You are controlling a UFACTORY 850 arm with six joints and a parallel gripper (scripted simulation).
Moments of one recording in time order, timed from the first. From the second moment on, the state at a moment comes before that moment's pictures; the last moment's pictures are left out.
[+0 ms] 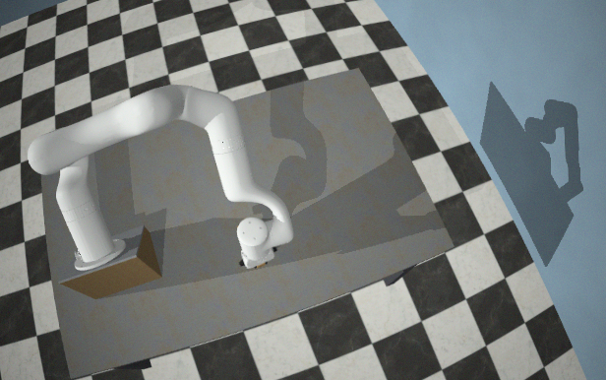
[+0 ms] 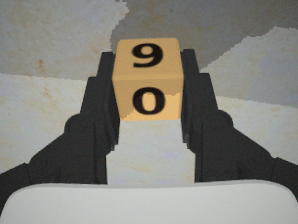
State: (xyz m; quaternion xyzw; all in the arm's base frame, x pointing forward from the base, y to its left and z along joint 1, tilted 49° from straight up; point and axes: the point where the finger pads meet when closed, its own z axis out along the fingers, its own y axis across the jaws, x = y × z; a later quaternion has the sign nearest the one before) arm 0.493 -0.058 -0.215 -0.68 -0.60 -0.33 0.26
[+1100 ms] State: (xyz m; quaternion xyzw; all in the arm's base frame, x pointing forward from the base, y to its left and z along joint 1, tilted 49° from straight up) arm 0.479 -0.131 -0.151 -0.68 -0.60 -0.33 0.26
